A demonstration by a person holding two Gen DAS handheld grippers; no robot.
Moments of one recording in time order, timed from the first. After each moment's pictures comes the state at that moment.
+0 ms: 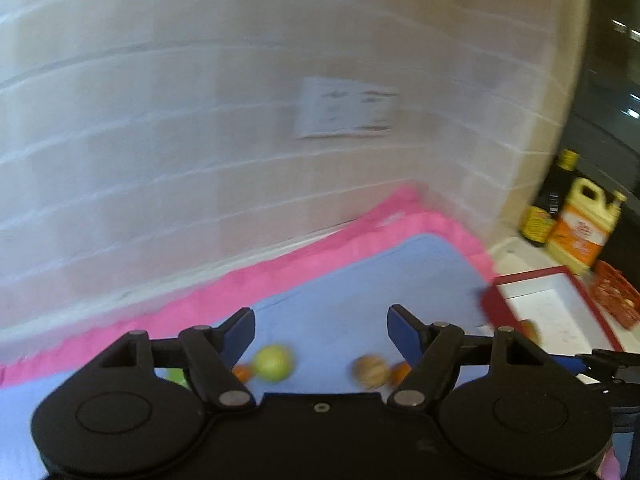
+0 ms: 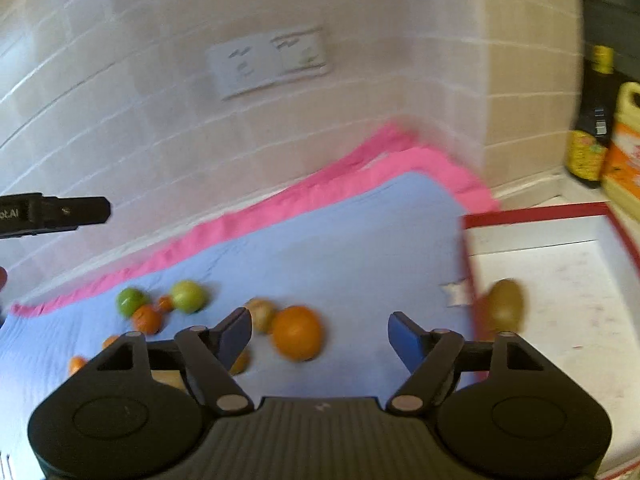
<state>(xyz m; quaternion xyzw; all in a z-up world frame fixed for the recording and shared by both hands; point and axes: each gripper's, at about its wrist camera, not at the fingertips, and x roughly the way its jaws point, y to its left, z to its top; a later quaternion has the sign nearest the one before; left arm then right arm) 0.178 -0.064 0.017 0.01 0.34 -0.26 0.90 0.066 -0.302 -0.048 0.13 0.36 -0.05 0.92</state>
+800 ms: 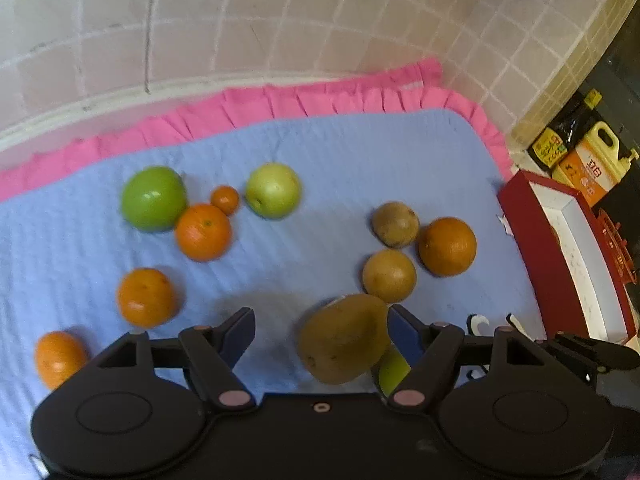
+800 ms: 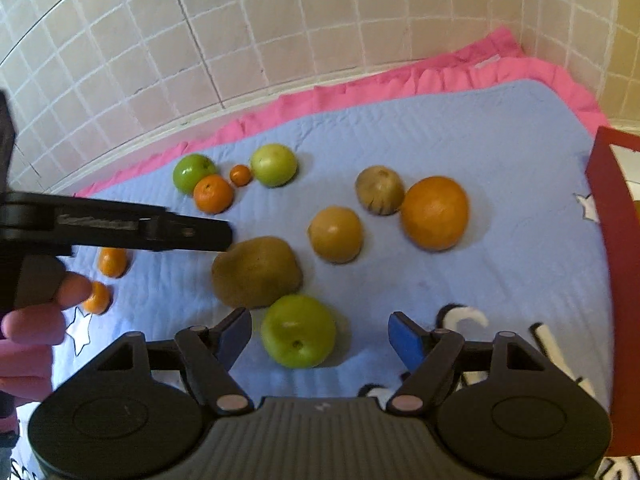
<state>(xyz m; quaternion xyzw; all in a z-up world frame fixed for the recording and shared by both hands) 0.189 -0.050 -0.115 -0.03 0.49 -0.29 0.82 0.085 -0.215 -0.121 0.10 0.45 0.03 0.89</state>
